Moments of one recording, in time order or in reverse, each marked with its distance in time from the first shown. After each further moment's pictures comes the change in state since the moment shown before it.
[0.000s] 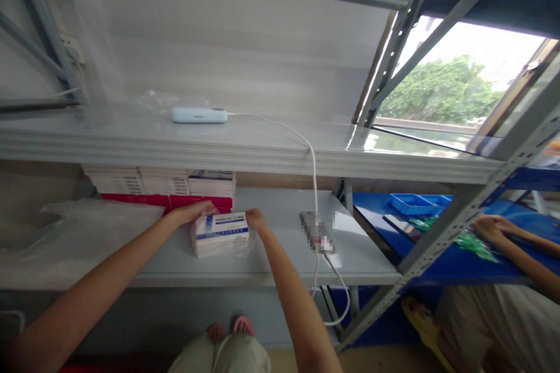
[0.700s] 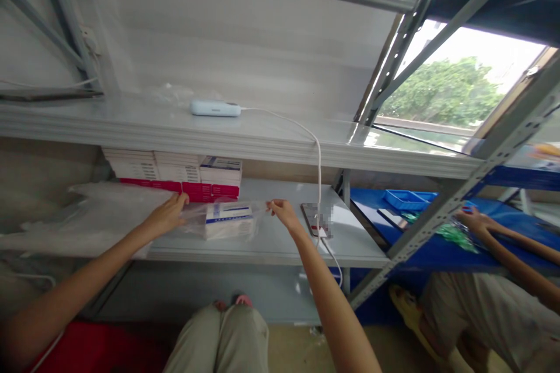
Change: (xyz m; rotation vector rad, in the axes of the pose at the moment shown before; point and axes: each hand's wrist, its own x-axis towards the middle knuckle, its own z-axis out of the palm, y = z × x) left_hand -0.143 -0.011 -0.015 0.717 0.482 0.150; right_hand -0.109 -0.023 -0.090 0.012 0.116 -0.152
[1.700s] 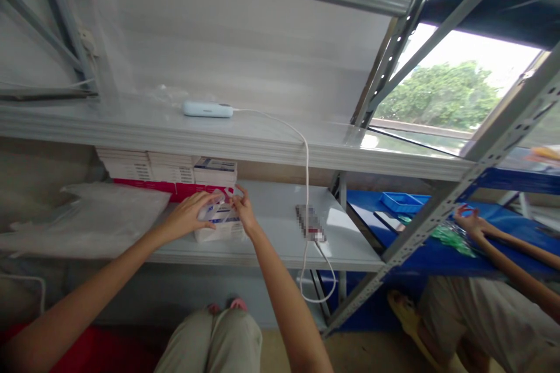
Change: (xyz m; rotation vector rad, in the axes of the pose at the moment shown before) left_hand 0.012 0.080 0.008 -0.253 0.102 0.321; right_hand 0.023 -0.033 0.097 0.774 -0.067 -0.180
